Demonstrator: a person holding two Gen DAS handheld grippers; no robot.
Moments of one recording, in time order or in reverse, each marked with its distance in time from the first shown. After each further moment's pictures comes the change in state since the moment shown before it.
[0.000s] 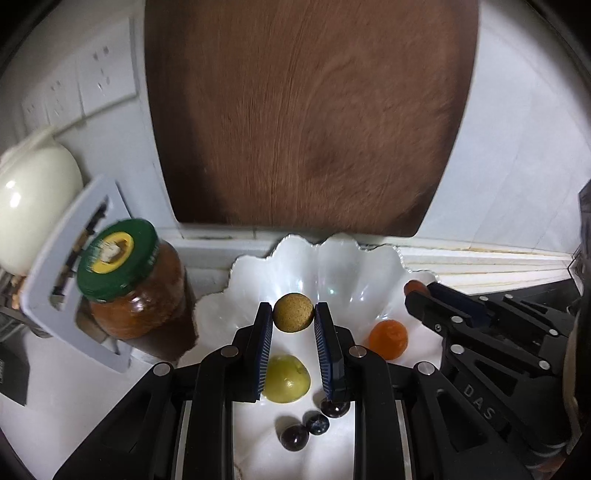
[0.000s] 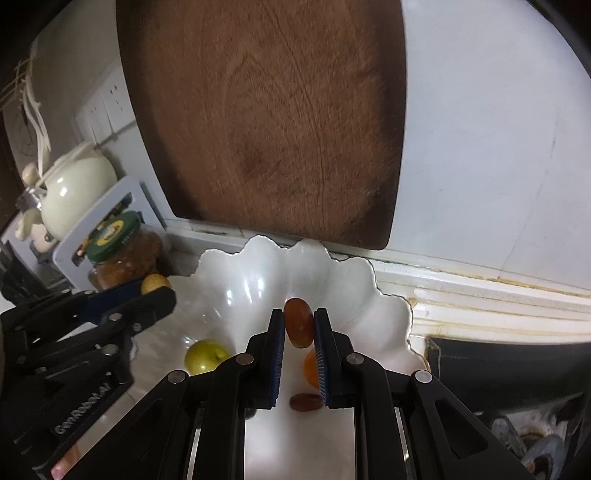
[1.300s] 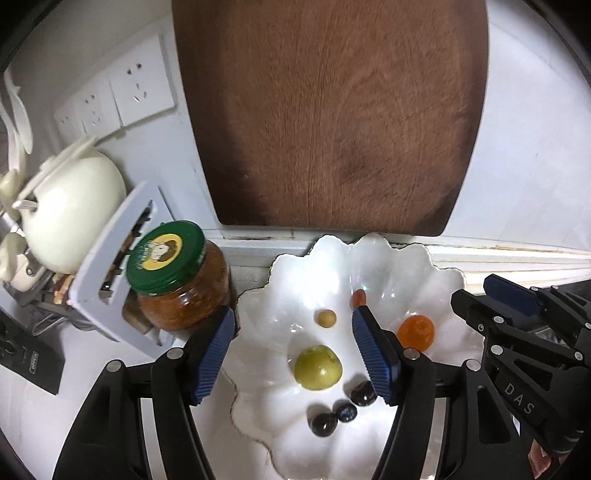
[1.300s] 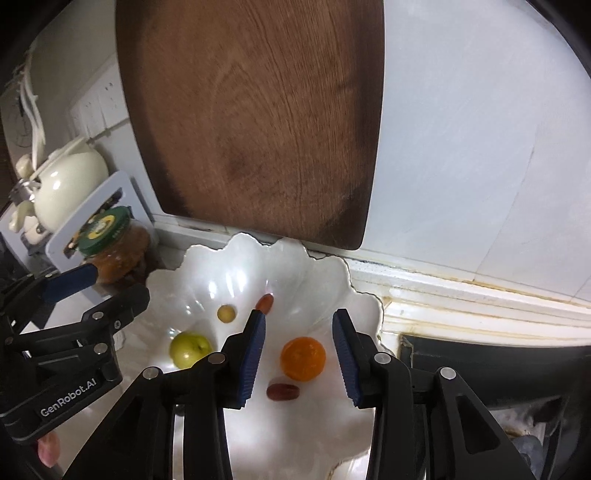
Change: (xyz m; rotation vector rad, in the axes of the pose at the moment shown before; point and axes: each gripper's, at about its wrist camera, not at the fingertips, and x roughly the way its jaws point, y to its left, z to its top) left arm -0.034 0.002 -0.009 0.009 -0.018 0.149; right arm -0.022 -0.008 -0.003 -0.023 0.001 -0.051
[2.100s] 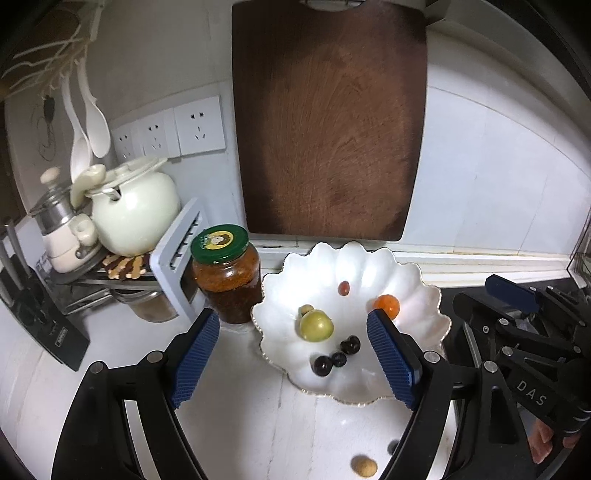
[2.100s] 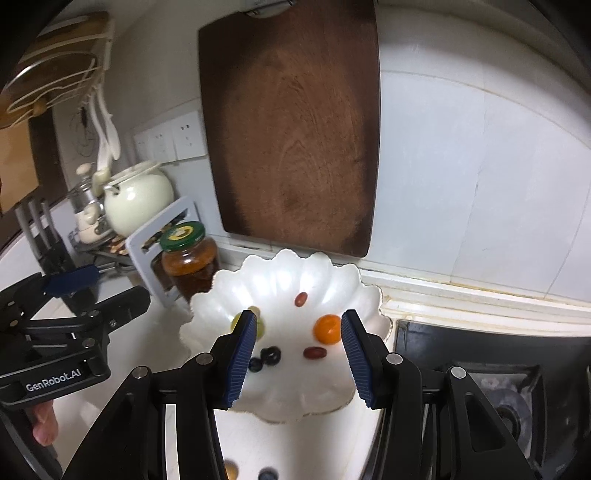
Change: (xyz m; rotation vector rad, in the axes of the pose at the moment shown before) left arm -0.123 0.022 -0.058 -0.015 -0.162 -0.033; right arm -0.120 0.029 -0.053 -0.036 -0.180 0.042
